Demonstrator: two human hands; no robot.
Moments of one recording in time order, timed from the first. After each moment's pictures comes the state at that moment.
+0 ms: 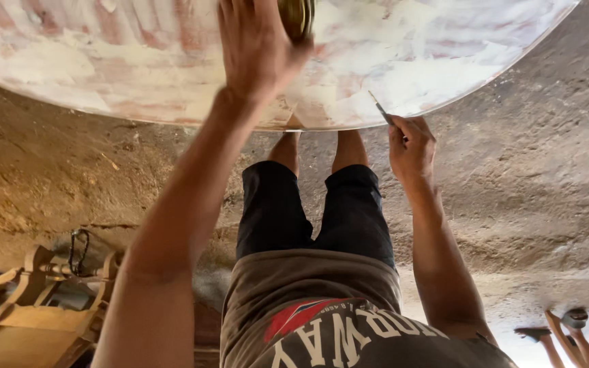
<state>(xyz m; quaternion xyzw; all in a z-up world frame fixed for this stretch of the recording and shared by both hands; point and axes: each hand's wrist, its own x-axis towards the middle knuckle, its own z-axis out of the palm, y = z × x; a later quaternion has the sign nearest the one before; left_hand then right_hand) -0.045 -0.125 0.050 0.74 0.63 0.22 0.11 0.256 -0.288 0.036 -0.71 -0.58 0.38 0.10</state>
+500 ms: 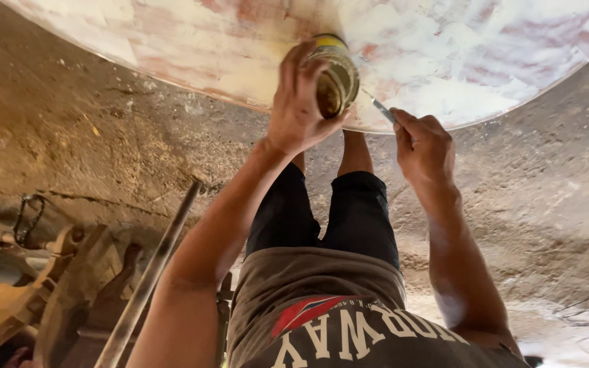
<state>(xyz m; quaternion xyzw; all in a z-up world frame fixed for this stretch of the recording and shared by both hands) -0.072 -0.243 0.036 0.67 0.62 0.33 0.24 0.186 -0.232 0.106 -0.61 -0.71 0.36 0.00</state>
